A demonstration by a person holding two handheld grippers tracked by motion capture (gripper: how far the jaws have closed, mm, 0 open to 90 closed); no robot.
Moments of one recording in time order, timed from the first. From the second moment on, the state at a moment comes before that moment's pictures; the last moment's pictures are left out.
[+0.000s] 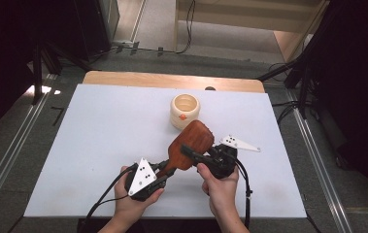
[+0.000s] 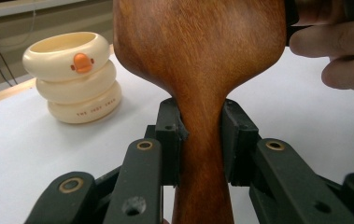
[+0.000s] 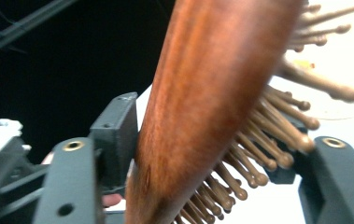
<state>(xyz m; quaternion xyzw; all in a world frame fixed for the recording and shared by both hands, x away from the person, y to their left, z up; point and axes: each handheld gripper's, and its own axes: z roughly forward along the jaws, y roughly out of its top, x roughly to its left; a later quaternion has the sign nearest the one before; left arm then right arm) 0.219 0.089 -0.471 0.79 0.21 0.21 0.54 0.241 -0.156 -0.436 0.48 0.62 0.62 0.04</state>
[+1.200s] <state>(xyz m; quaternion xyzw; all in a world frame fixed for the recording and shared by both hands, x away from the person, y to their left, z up) 0.239 0.158 -0.467 0.75 0.29 0.12 0.58 0.225 -0.169 -0.419 0.42 0.65 0.62 0.11</state>
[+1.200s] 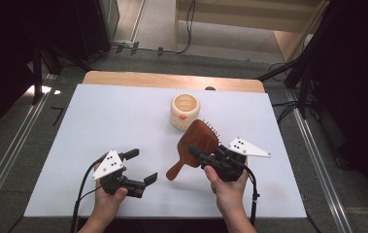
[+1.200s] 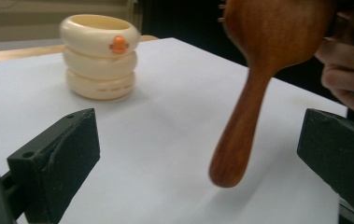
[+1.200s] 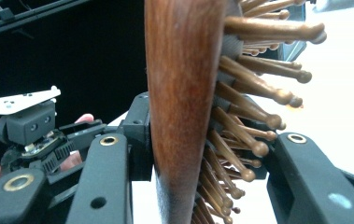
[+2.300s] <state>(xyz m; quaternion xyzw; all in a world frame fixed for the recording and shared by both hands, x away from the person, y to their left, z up) 0.246 0.267 -0.475 0.72 0.36 0.22 0.55 0.237 -0.193 -0.400 0.42 0.64 0.62 0.16</state>
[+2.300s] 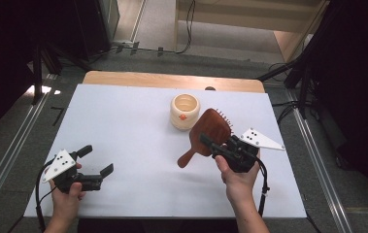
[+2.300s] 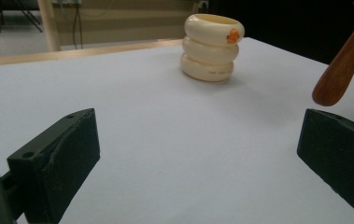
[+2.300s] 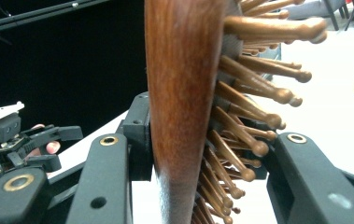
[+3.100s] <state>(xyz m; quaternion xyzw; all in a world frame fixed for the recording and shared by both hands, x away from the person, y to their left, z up) 0.251 0.303 -0.486 0.70 0.39 0.23 0.55 0.252 -0.202 -0.387 0.42 0.63 0.62 0.18</state>
